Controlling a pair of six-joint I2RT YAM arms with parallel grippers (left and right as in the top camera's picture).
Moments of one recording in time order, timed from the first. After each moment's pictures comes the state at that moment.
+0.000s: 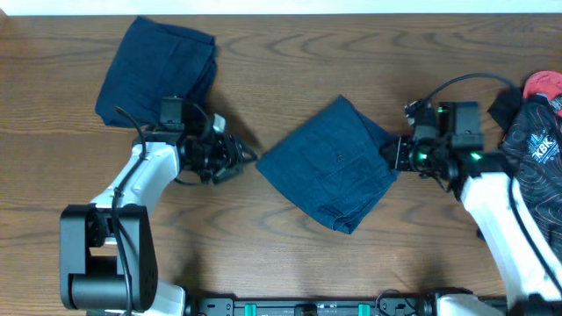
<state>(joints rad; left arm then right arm) -0.05 1.68 0.94 -0.63 0.77 -0.47 0.05 1.33 0.89 -0.56 -0.45 0.20</state>
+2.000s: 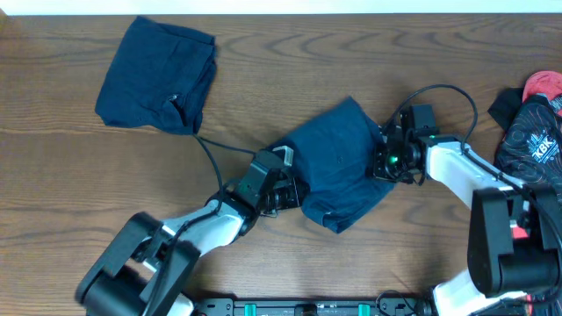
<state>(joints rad) -0.61 1.62 0.55 0.28 0.39 -0.79 0.11 1.75 0.90 -0.52 -0.40 0.28</state>
